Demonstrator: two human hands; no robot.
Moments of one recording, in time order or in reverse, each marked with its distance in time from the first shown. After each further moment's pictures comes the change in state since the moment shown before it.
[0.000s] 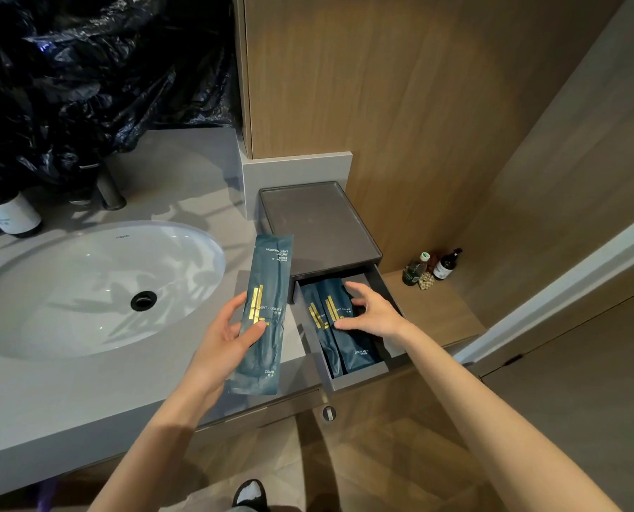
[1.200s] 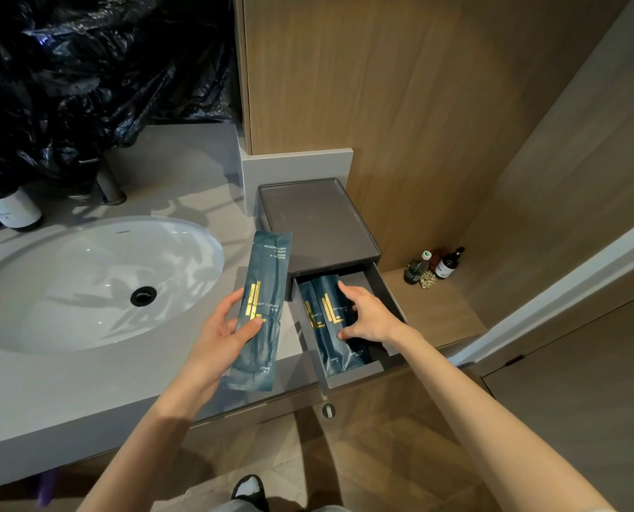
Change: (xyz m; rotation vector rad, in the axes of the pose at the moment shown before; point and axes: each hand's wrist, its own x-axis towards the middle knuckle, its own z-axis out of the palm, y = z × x) left_hand 0.000 0.002 0.003 0.025 0.038 -0.009; right_hand 0.003 -0.001 0.003 -0.357 -0.082 -0.066
